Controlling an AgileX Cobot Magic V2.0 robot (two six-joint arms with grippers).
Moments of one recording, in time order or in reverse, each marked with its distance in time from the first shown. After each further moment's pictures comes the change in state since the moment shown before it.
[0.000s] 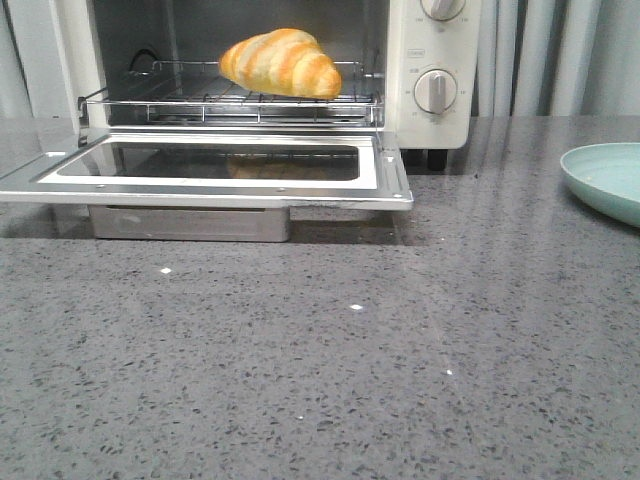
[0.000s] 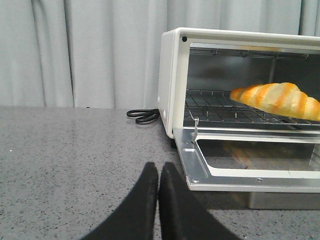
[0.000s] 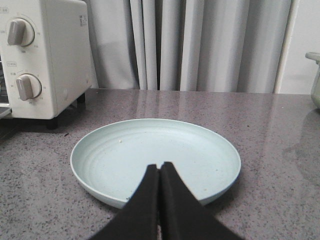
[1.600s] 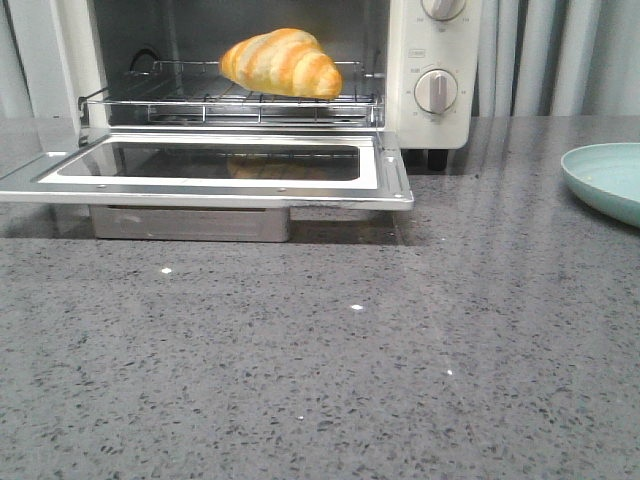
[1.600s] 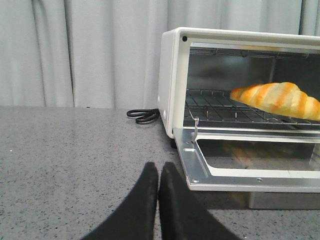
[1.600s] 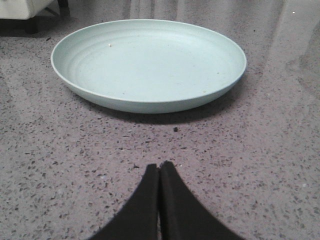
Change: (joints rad) left arm 0.000 0.000 0.000 0.000 0.000 0.000; right arm -0.004 -0.001 -0.002 0.000 0.305 0.003
